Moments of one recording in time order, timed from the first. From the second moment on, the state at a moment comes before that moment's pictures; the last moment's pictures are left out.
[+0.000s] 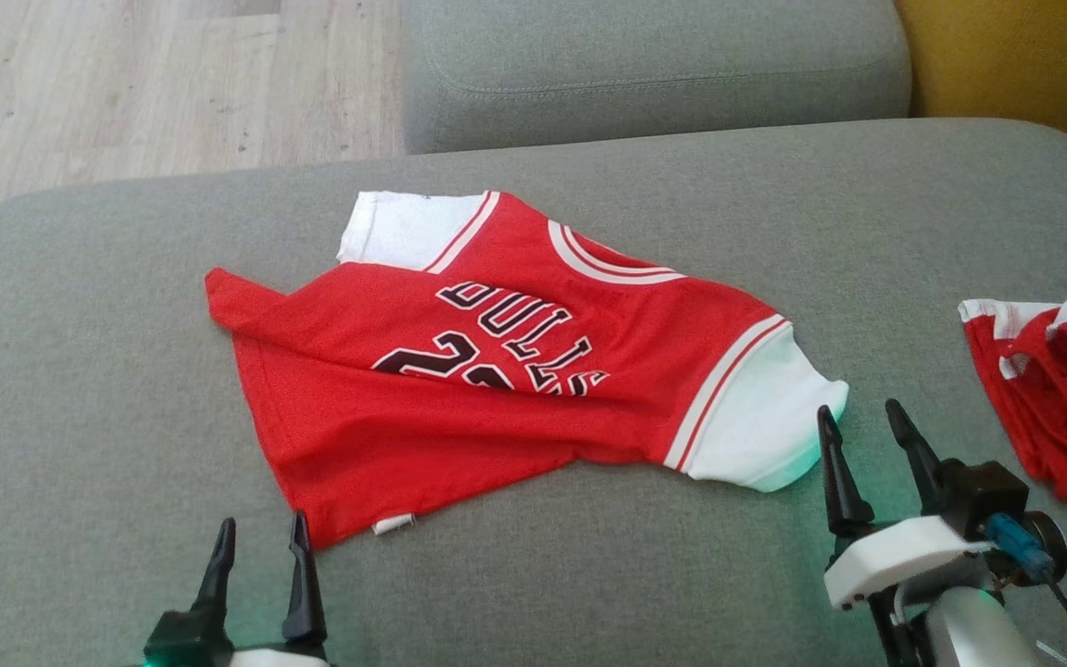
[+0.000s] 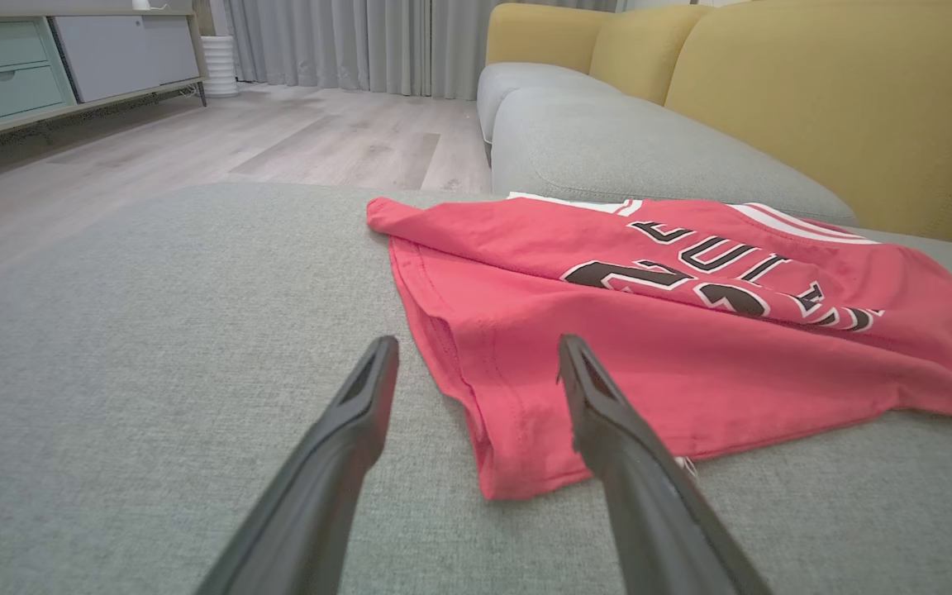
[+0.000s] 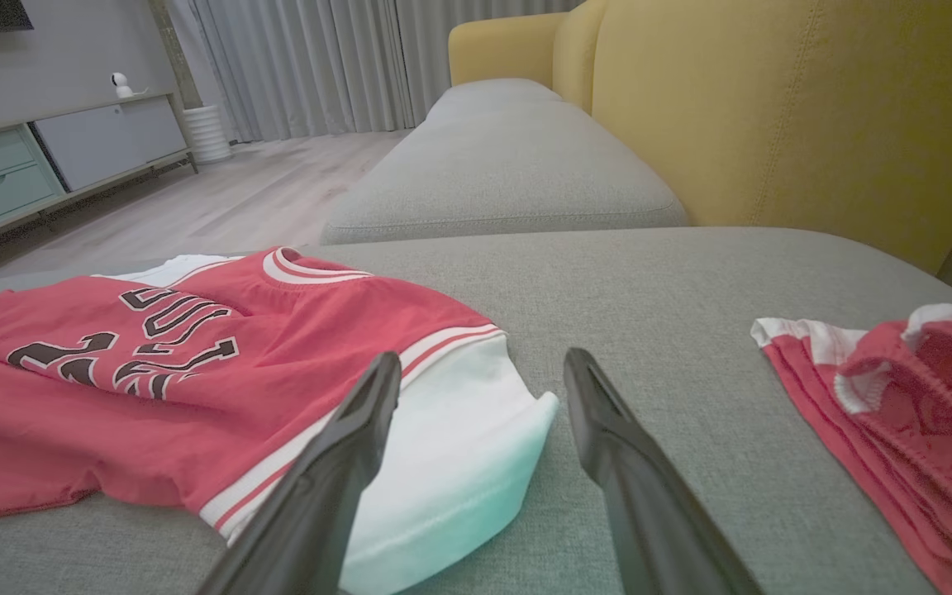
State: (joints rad) left arm 0.07 0.04 -0.09 0.35 -0.19 0.02 -0.26; right arm -0.11 -0.05 0.02 0.50 0.07 0.13 -0.26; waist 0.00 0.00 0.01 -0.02
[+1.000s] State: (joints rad) left arm 0.04 0.04 -0.15 0.37 -0.20 0.02 -0.26; right arm -0.18 -0.05 0.16 0.76 0.52 0.13 -0.26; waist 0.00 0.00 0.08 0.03
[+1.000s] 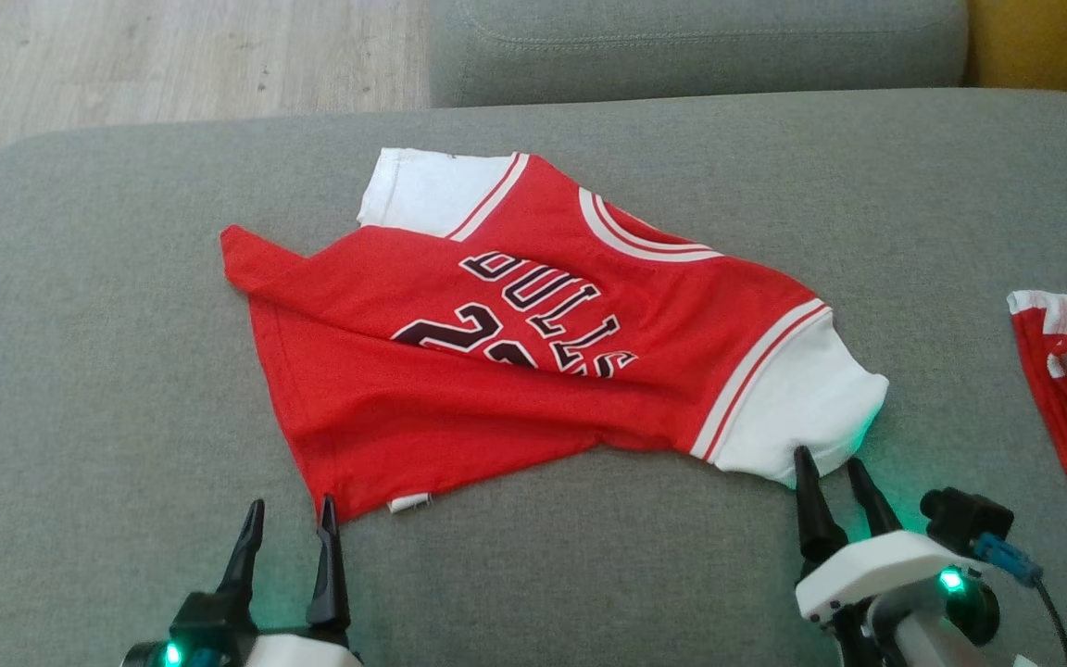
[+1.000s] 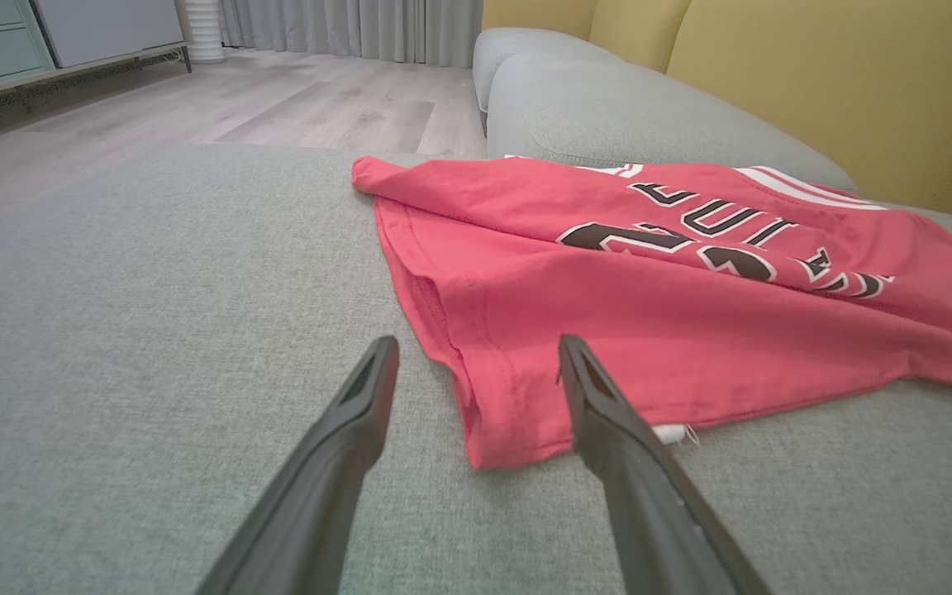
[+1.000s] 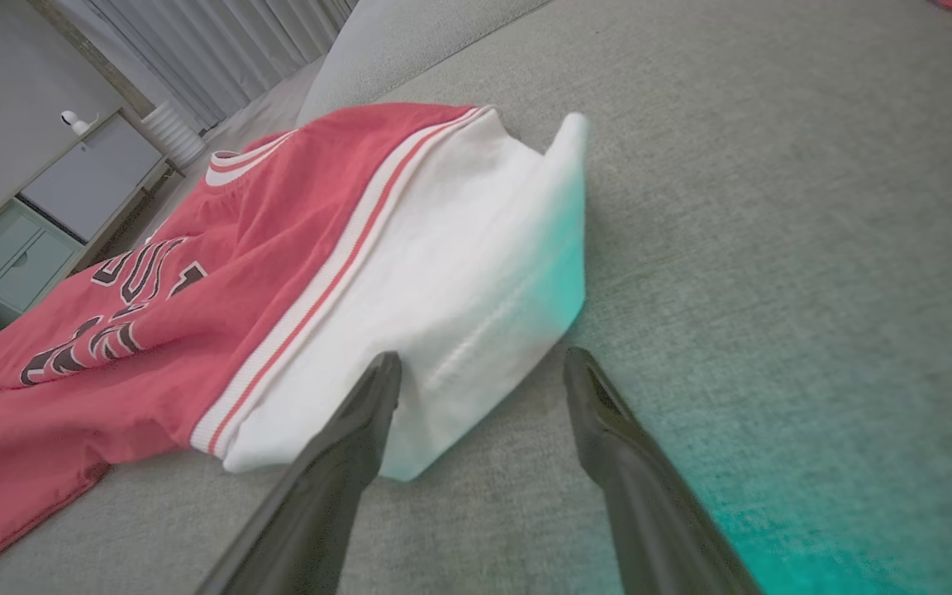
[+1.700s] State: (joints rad) left arm 0.02 0.04 -0.15 0.36 -0.20 0.02 -0.26; right arm -0.21 -0.05 -0.05 0.55 0.15 0.13 -0.26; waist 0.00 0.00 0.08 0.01
